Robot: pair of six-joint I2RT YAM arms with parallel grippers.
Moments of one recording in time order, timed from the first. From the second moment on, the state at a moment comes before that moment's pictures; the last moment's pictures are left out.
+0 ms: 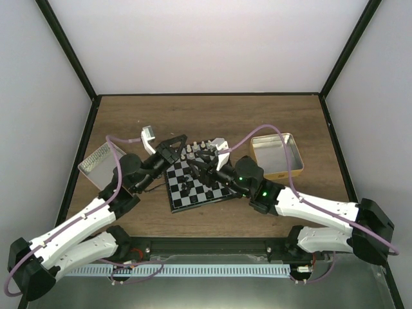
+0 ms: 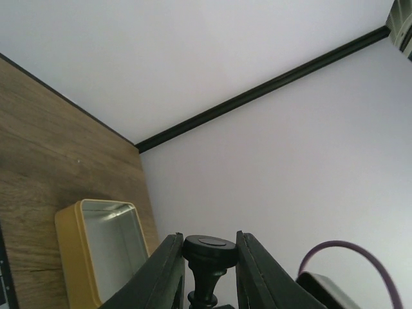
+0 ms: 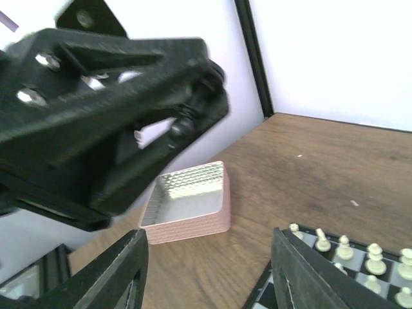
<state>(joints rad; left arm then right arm) -0.76 0.87 0.65 0.28 -0.04 -1.12 1.03 1.15 0.70 0.42 0.04 0.35</state>
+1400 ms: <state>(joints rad) -0.76 0.87 0.65 0.23 -0.06 -1.26 1.03 1.28 0.79 0.53 0.09 0.11</state>
